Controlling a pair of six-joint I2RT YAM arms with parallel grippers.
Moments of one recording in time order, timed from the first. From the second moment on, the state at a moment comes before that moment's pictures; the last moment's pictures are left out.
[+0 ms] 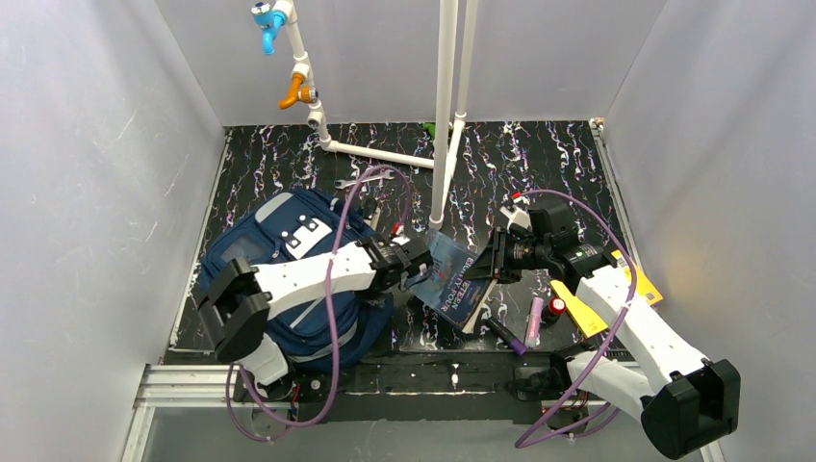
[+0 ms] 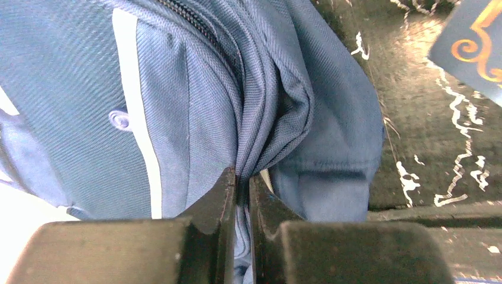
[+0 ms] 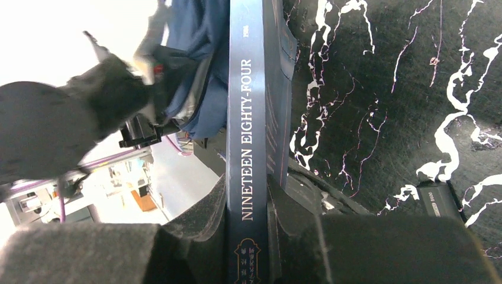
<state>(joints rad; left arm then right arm) -1.02 1.61 1.12 -1.07 -0.47 -0.44 0.42 0.99 0.79 -0.60 -0.64 0.68</state>
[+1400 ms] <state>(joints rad) -0.93 1.31 1.66 -1.45 -0.47 -0.33 1.01 1.95 1.01 0.67 -0.25 1.27</state>
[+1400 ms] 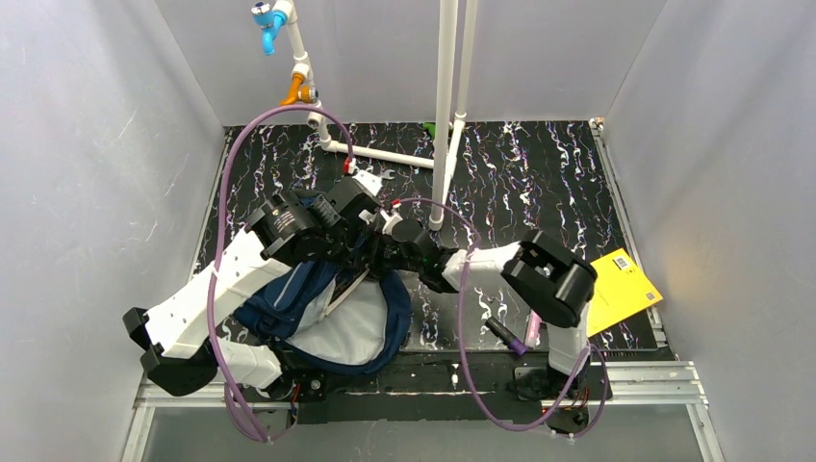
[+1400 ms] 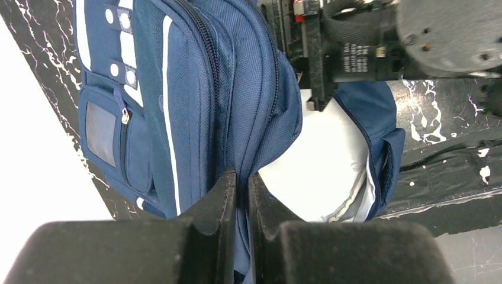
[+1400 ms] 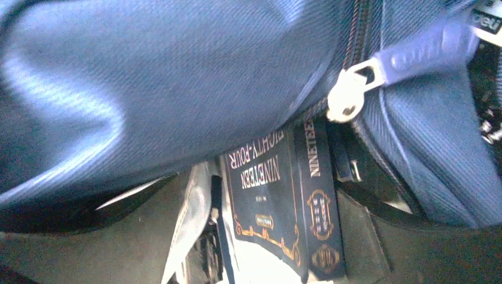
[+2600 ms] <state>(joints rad) -0.95 1.19 1.29 -1.22 -0.43 -0.45 0.92 1.06 0.82 -0.36 -0.01 0.79</state>
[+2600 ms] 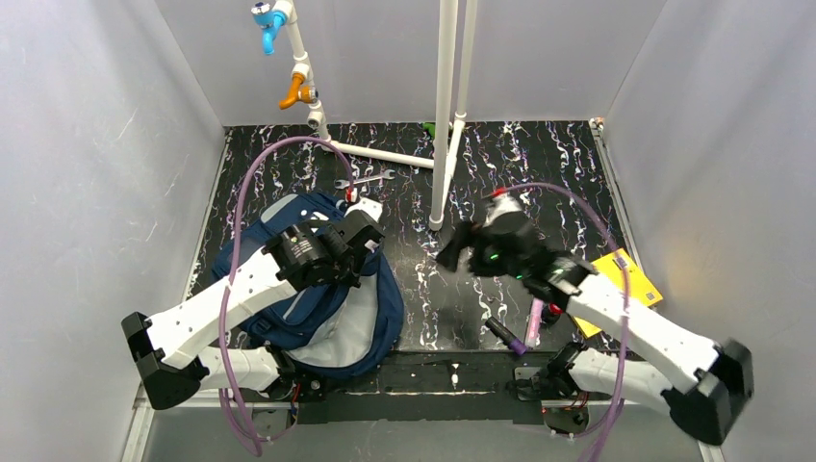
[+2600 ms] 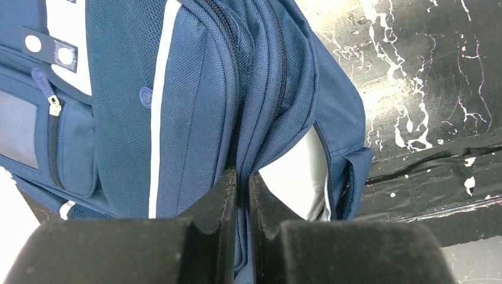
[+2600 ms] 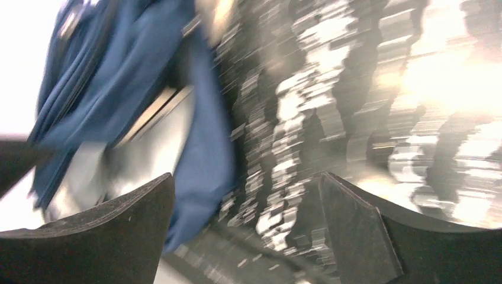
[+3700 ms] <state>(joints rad) -0.94 1.16 1.06 -0.96 -0.11 -0.43 -0.65 0.93 0.35 -0.26 0.14 0.61</state>
